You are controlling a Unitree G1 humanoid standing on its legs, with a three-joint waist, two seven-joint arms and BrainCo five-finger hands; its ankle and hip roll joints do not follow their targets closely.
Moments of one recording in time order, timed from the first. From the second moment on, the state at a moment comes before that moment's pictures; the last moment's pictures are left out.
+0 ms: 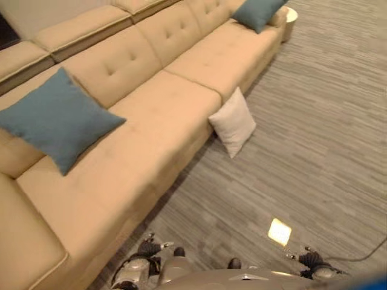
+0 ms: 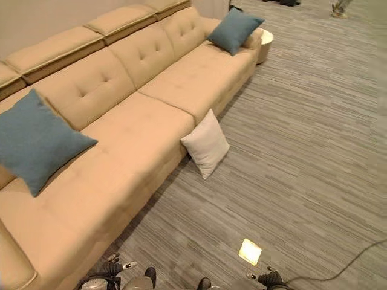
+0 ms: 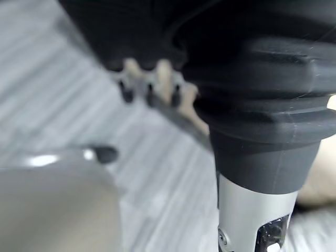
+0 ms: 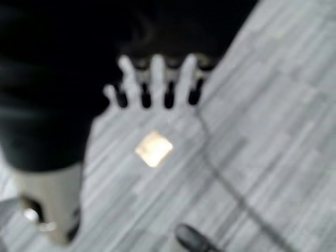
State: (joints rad) left arm 0.02 0.20 -0.16 1.09 -0.25 -0.06 0.11; right arm -0.01 -0.30 0.13 1.22 0.06 -0.02 -0.16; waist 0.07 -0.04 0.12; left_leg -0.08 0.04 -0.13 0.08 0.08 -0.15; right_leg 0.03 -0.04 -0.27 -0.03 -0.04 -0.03
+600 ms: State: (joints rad) left arm -0.03 0.23 -0.15 1.09 -0.25 -0.05 0.11; right arm -0.11 -0.27 0.13 1.23 0.05 -0.03 -0.16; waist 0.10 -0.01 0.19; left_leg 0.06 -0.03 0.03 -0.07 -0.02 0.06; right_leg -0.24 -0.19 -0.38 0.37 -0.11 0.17
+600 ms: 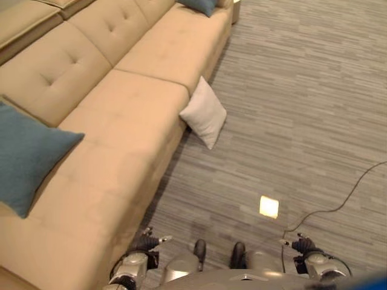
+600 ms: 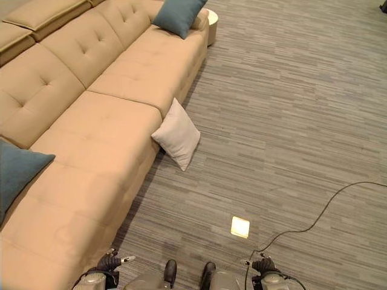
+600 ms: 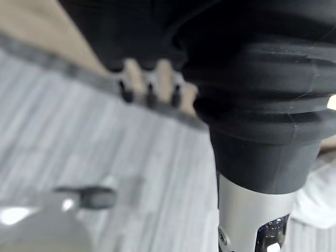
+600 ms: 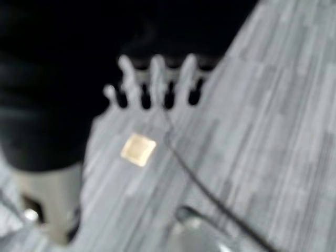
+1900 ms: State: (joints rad) left arm -0.06 0.26 -0.12 1.12 -0.29 -0.06 0.11; right arm -0.12 -0.24 0.17 1.20 0.07 -0.03 -0.16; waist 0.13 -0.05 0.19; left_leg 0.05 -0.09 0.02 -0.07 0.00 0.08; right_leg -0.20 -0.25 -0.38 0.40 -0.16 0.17
